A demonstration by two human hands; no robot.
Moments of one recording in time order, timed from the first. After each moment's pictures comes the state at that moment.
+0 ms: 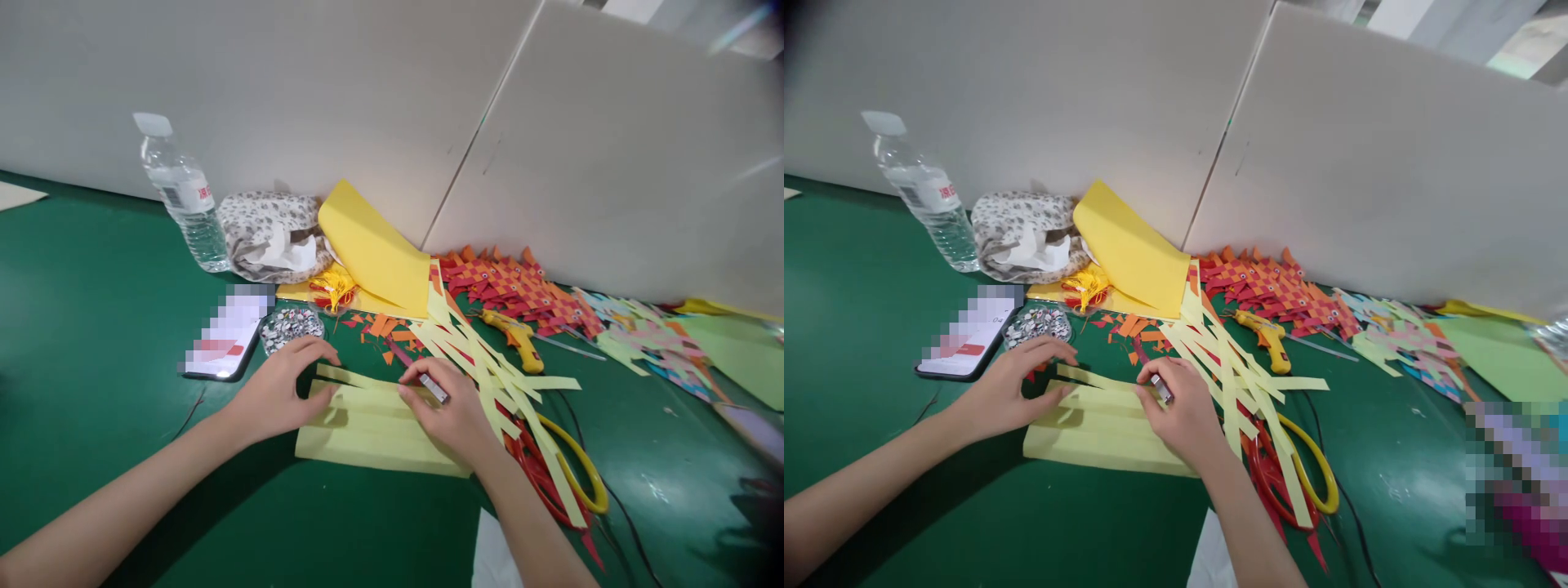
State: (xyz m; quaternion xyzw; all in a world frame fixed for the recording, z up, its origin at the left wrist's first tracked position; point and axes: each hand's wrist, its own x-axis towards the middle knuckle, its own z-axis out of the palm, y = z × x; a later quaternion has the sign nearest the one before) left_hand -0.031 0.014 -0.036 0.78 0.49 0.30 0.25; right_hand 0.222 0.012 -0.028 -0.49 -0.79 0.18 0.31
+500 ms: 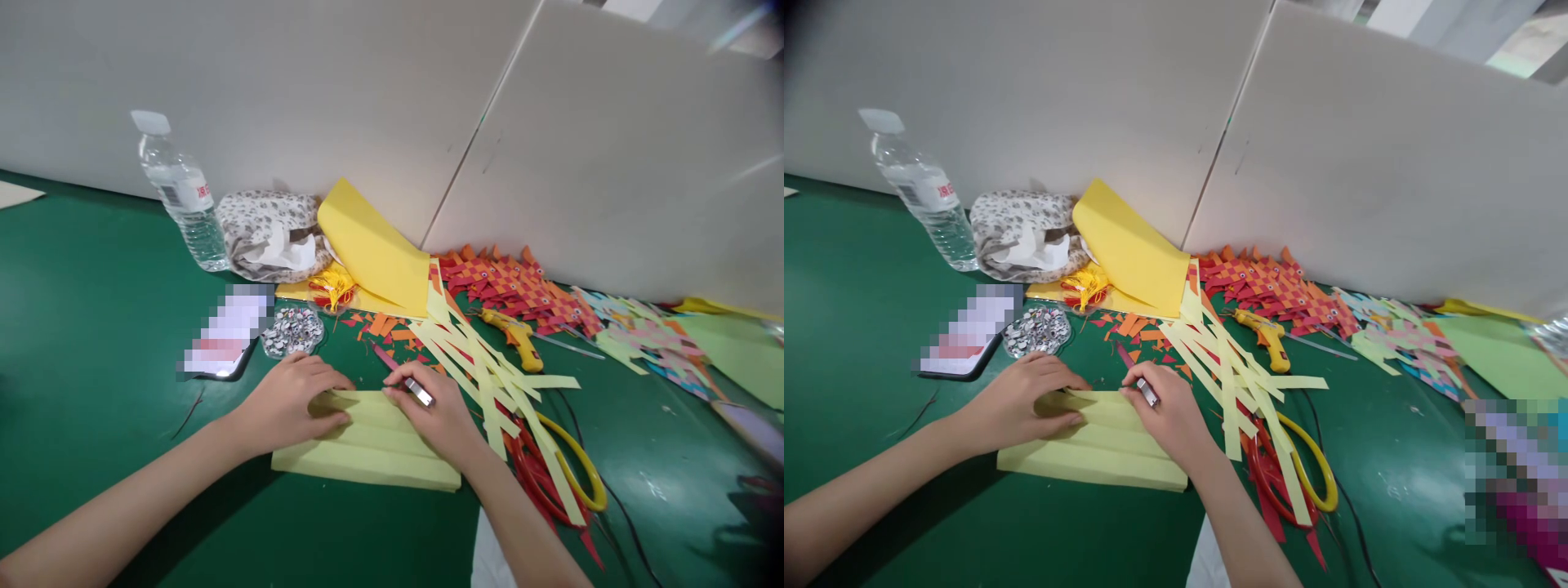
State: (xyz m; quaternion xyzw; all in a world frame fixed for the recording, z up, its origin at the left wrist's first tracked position) left_hand -0.025 0.010 -0.041 0.87 0.41 0.21 0.18; right_hand 0.211 0.012 -0.034 -0.48 -0.78 0.26 0.30
